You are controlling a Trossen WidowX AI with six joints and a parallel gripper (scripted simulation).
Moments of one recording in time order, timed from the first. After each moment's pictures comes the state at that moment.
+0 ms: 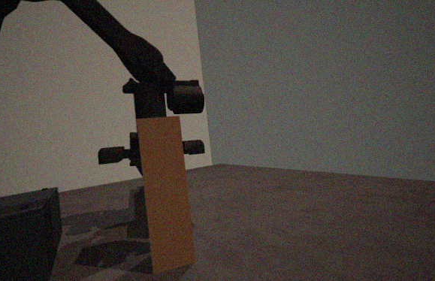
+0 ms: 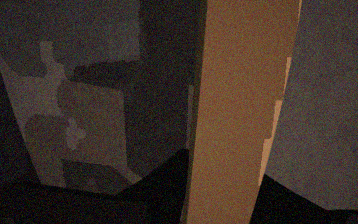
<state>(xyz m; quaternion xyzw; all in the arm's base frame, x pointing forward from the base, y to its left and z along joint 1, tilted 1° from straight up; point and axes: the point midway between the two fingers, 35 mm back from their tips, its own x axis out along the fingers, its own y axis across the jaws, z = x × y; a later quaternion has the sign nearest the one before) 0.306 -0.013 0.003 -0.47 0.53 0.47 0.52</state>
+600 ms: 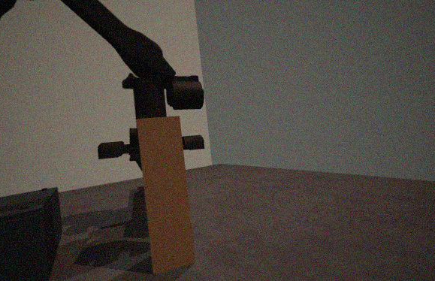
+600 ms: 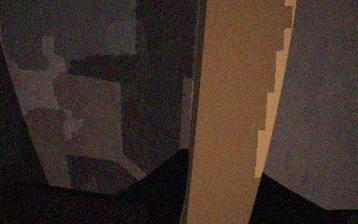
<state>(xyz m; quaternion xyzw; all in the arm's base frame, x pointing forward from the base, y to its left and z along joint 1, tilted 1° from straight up) 0.307 -0.013 0.012 -0.48 0.53 0.47 0.52</state>
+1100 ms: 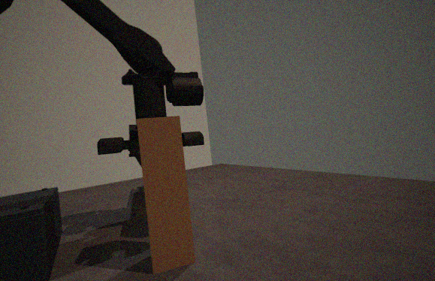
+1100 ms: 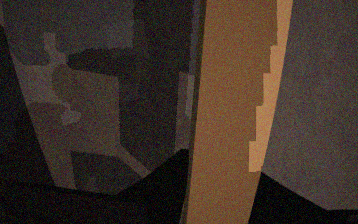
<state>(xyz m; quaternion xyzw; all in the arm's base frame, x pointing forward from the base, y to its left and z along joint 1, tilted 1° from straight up) 0.307 -0.013 0.019 -0.48 0.53 0.47 0.52</state>
